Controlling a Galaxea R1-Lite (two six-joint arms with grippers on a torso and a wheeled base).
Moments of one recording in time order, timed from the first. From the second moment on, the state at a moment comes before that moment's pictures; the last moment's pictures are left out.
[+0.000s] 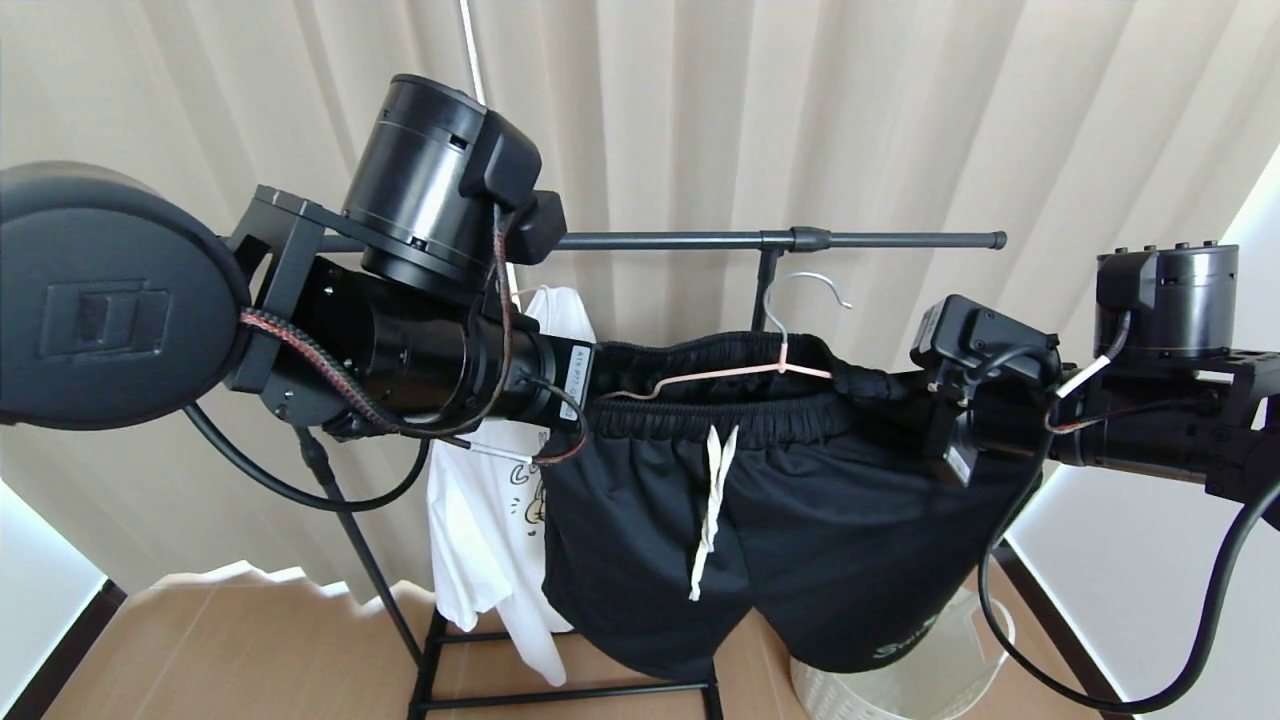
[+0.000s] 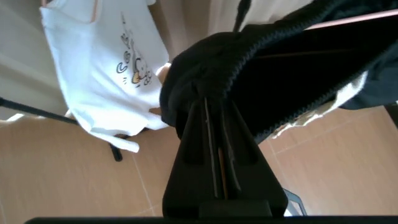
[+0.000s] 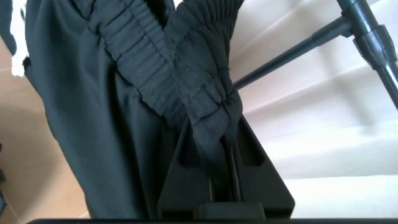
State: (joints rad) left arm -0.71 1.73 -1.46 0.37 0.28 -0.19; right arm 0.29 1.64 -0.90 -0.33 0.35 -0.74
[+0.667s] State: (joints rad) left arm -0.72 1.75 -1.53 0.37 0.06 -0.29; right arm 0.35 1.66 -0.92 -0.33 0.32 -0.61
